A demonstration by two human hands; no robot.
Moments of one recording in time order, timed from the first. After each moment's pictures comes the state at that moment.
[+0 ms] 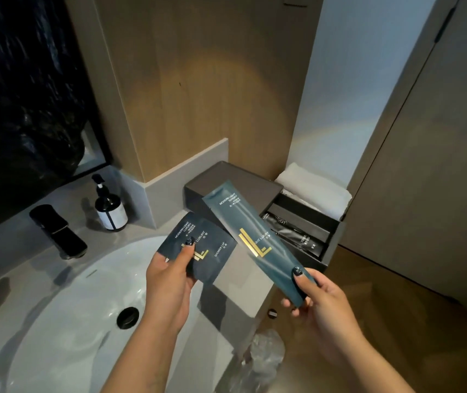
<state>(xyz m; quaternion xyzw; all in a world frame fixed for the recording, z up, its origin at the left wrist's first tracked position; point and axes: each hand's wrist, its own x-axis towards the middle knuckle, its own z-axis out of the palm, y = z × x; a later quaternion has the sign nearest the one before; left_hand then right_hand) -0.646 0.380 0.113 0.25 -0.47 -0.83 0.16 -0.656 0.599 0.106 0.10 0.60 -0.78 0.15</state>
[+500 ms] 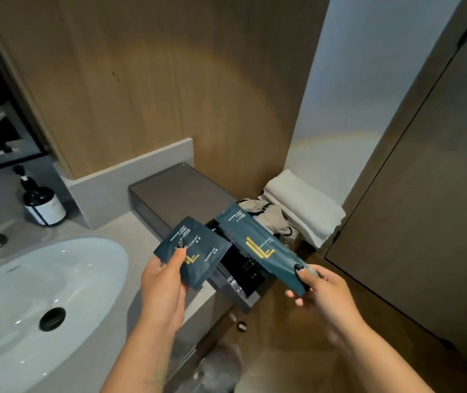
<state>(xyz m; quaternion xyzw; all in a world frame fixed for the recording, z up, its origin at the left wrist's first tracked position) -0.762 0.543 0.097 0.34 -0.40 -0.82 0.22 -0.822 0.765 0.099 0.10 0.69 -0.69 0.19</state>
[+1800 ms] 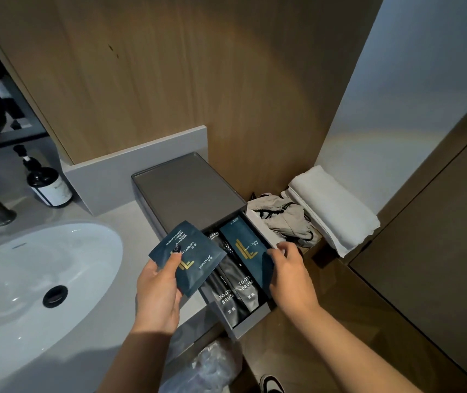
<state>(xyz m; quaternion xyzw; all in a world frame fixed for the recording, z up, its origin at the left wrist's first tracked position) -0.815 0.553 0.064 0.42 -0.38 -0.79 0.25 -0.933 0.726 0.033 -0.27 0.94 -0.19 0.06</state>
